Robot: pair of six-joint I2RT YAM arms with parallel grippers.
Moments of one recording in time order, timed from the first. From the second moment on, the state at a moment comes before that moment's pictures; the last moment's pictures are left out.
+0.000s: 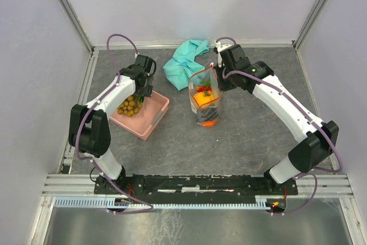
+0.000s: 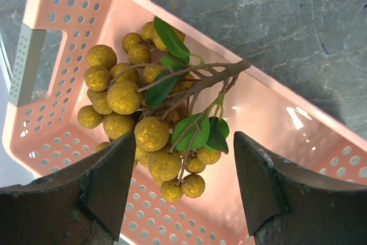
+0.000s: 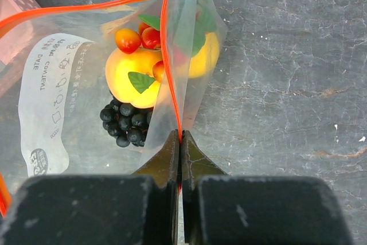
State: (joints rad) left arm -0.31 1.69 1.36 -0.74 -0.41 -0.14; right arm 0.55 1.55 1.57 -0.87 0.11 0.21
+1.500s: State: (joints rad) left arm -0.32 1.69 1.38 -0.62 -0.58 0.05; right arm 0.55 1.55 1.57 -0.86 0.09 0.21
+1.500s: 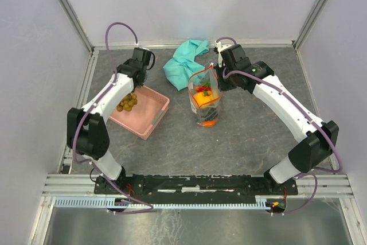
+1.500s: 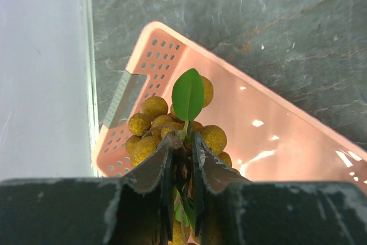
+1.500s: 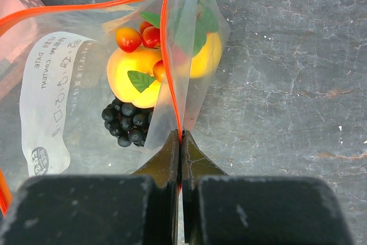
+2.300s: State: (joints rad) left arm -0.58 1.42 1.67 -0.63 -0.18 -0.33; right arm 0.54 1.55 1.55 -0.86 0.09 0.22
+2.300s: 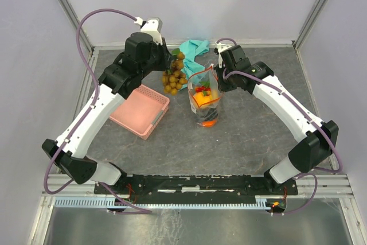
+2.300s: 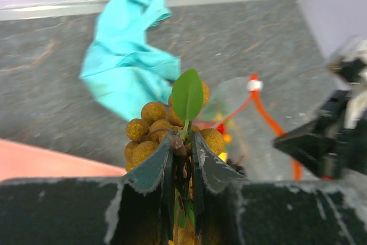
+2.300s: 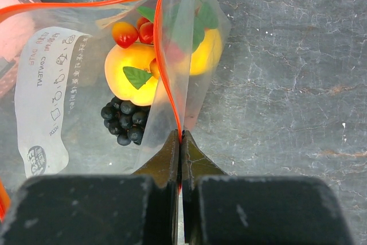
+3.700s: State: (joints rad) left arm -0.91 1.31 1.25 -0.07 -0.41 -0.48; right arm 0.54 1.51 1.54 -0.82 0.09 0.26
